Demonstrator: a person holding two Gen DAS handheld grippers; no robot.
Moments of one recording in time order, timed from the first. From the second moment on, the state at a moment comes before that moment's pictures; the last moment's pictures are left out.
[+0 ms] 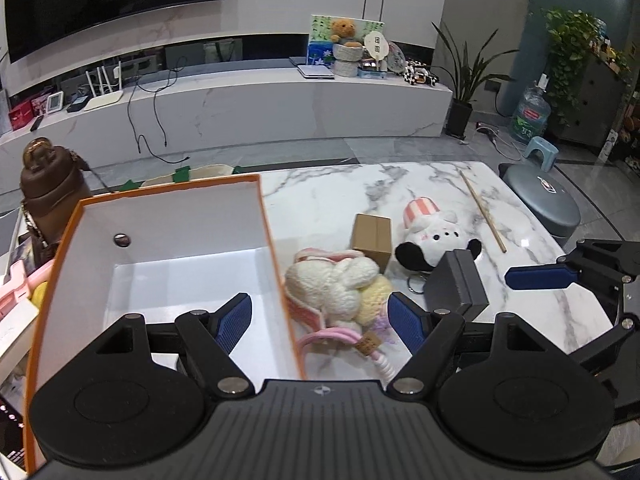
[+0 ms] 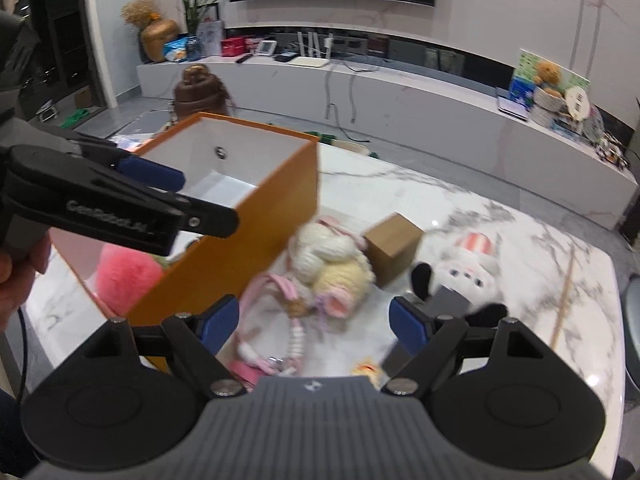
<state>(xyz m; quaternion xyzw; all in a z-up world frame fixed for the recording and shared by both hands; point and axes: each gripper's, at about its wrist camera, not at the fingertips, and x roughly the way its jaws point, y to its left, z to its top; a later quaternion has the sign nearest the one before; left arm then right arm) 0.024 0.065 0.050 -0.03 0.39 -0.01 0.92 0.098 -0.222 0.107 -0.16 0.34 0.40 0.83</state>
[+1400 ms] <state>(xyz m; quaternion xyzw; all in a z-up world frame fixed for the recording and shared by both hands) 0.064 0.007 0.004 0.01 0.45 -0.03 0.89 0.132 -0.218 -0.007 -0.20 0.45 0.34 0.80</state>
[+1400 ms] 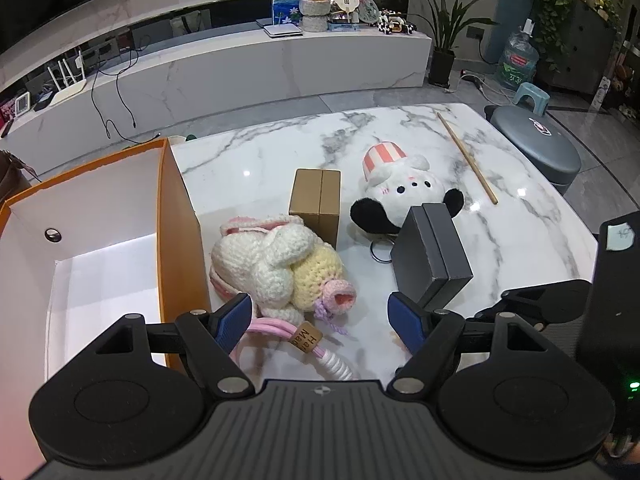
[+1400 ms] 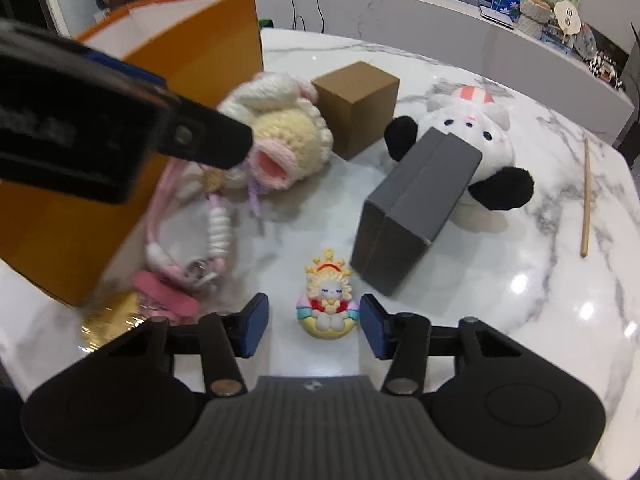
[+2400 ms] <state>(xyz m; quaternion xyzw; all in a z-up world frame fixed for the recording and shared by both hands) 0.060 -0.031 -0.067 0.09 0.54 -0.03 0.84 0.143 -0.259 -0.003 -0.19 0.47 0.33 0.80</state>
